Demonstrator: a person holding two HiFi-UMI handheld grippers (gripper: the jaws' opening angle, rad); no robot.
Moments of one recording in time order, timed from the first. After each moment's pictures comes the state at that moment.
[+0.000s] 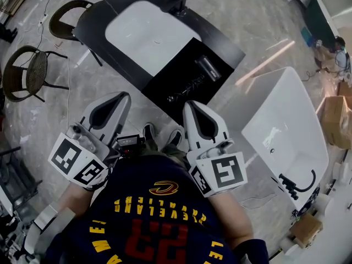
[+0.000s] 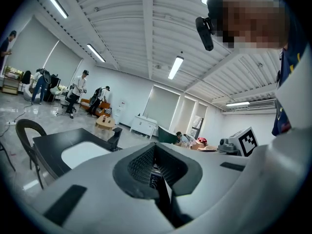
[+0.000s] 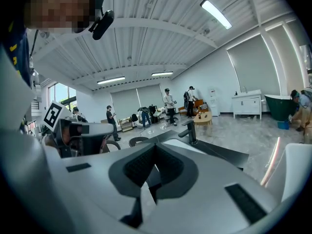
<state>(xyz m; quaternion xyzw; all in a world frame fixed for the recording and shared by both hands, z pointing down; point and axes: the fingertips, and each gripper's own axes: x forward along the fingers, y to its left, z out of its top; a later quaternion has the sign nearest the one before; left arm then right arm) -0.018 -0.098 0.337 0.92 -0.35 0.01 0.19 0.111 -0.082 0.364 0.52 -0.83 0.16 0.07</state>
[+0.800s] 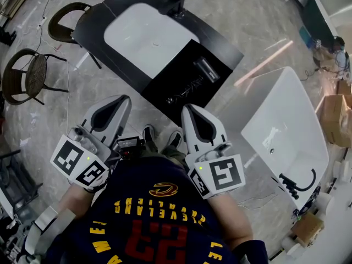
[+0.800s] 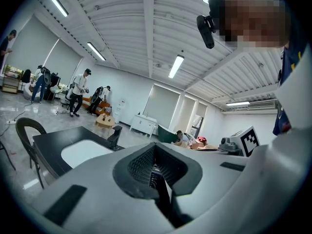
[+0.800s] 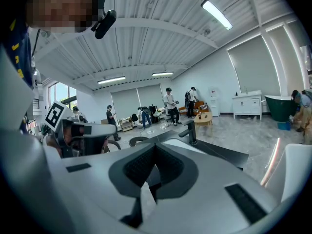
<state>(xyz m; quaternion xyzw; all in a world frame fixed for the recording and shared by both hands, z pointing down) -0.018 -0.098 0.343 0.92 -0.35 0.02 0.19 0.108 -0.079 0.365 0.52 -0.83 0.16 0.07</state>
